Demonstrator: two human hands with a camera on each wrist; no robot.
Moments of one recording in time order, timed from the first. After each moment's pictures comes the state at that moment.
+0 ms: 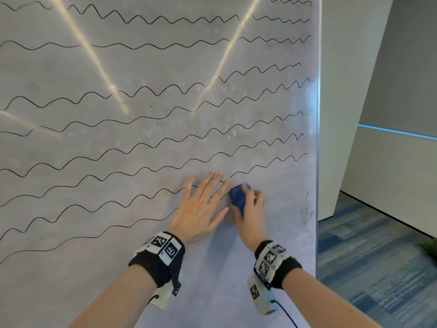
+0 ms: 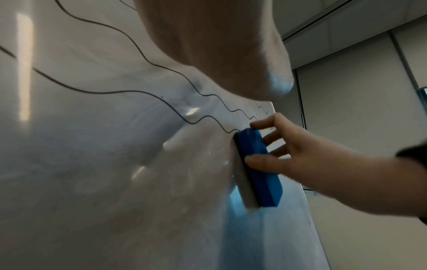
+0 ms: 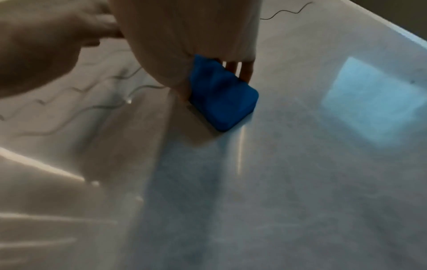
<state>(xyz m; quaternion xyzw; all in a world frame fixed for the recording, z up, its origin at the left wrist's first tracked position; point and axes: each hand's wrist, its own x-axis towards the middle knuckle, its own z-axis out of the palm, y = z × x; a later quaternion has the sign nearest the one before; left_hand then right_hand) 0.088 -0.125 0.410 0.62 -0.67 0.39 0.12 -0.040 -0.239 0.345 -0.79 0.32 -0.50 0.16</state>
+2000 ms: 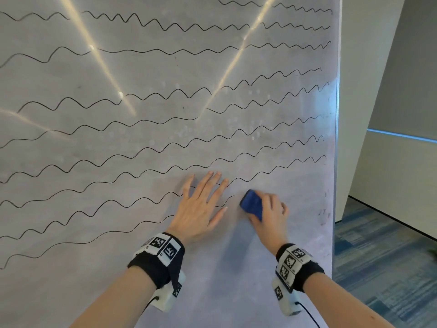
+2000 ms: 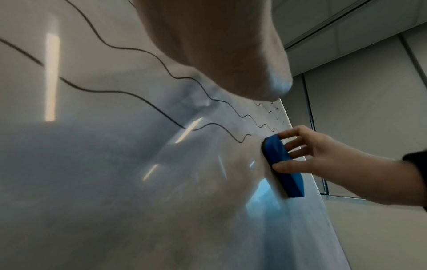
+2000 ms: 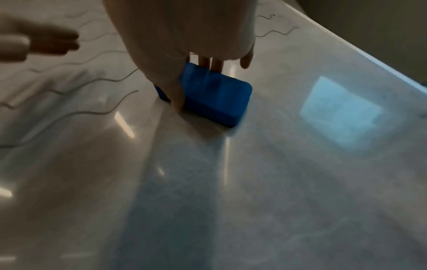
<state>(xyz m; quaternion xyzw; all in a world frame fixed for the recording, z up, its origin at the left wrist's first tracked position) 0.133 -0.080 0.416 0.63 -0.66 0.39 0.13 -0.037 -0.220 0.343 -0.81 0.33 -0.48 0.05</state>
